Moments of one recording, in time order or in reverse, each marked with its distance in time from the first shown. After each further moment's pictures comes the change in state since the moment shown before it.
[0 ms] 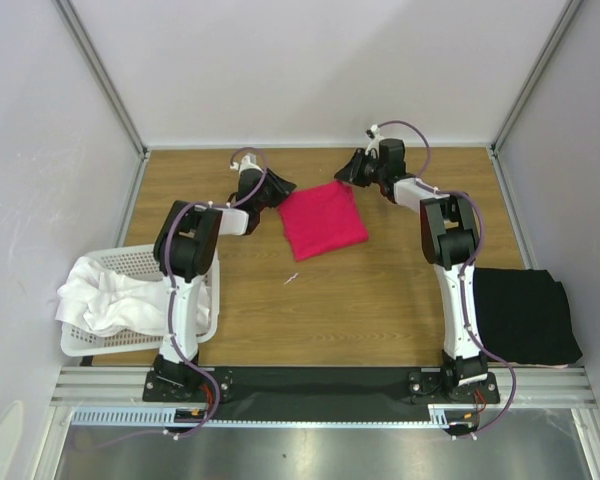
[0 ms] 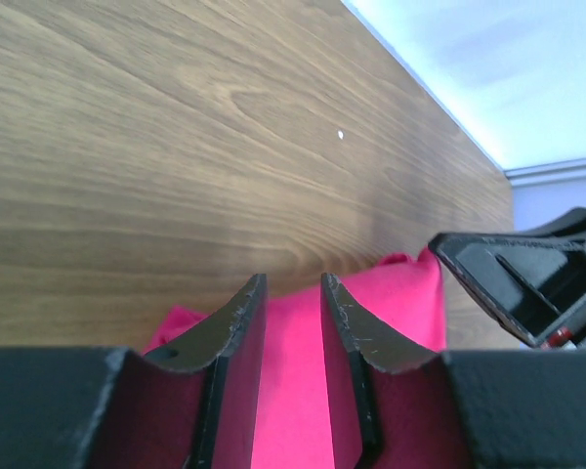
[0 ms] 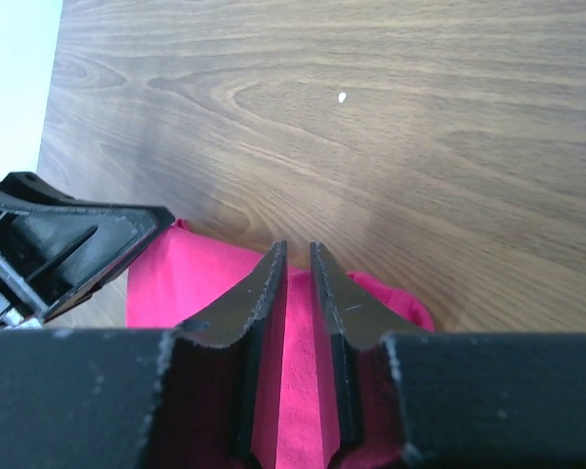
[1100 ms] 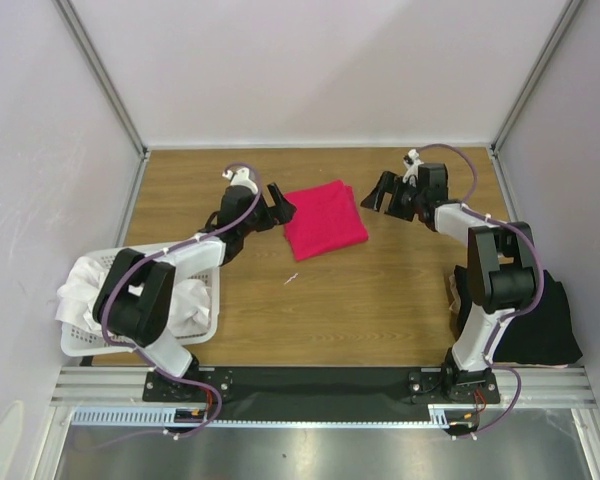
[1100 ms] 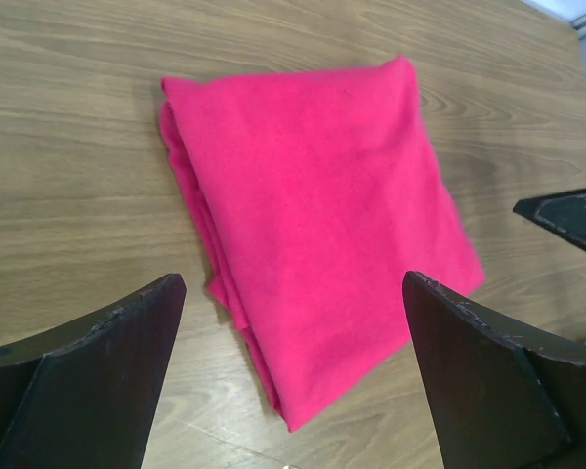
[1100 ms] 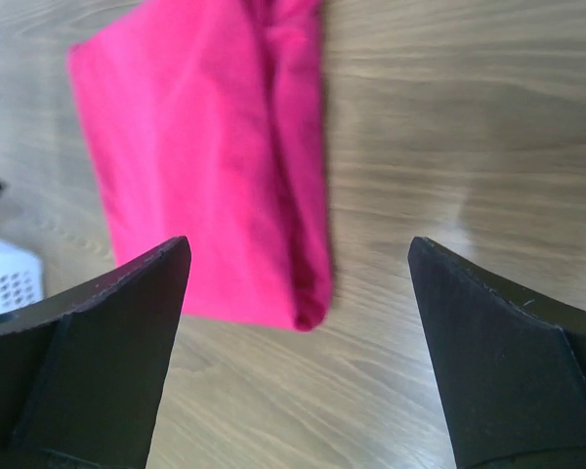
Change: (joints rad) left arm -0.077 -0.616 -0.426 -0.275 -0.076 0.323; right arm -0.098 -0.593 -0.669 -0.148 0.098 -0.099
